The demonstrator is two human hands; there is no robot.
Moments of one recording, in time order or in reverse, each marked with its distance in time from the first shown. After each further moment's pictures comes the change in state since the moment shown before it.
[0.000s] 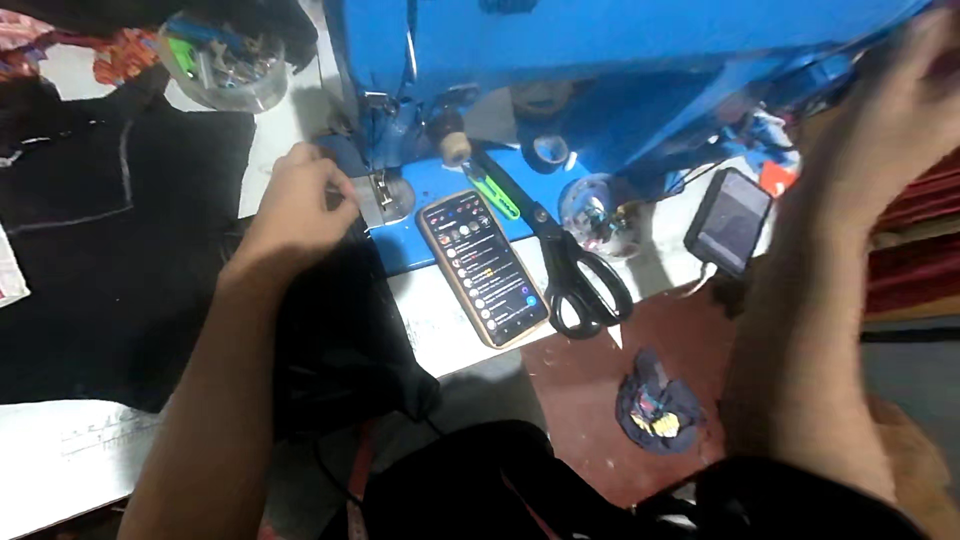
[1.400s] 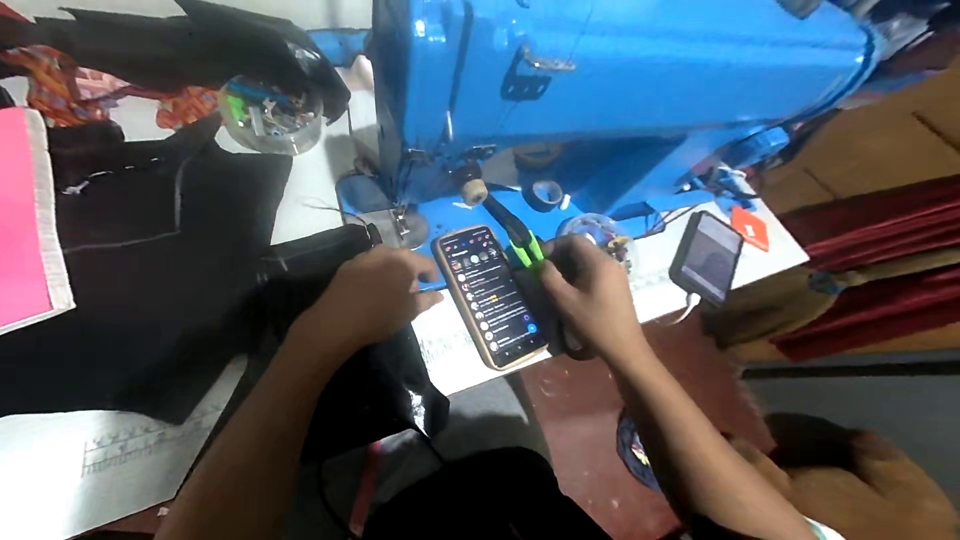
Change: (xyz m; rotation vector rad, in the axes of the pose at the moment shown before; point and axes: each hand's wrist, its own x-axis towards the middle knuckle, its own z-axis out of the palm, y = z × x) left_hand -0.038 0.046 0.014 0.078 -0.281 0.173; right_hand -0.119 -0.128 0.062 0.134 -0.539 0.103
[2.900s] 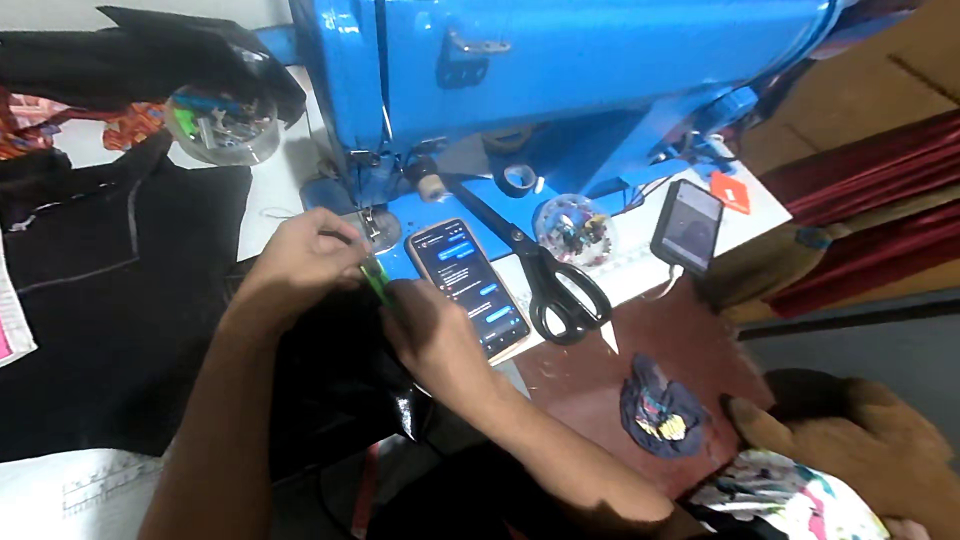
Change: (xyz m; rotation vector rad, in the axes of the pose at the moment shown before) left_hand 0.006 -0.019 -0.023 -0.690 0.170 -0.413; right_hand -0.030 -0.091 0.096 0.125 0.039 -0.189
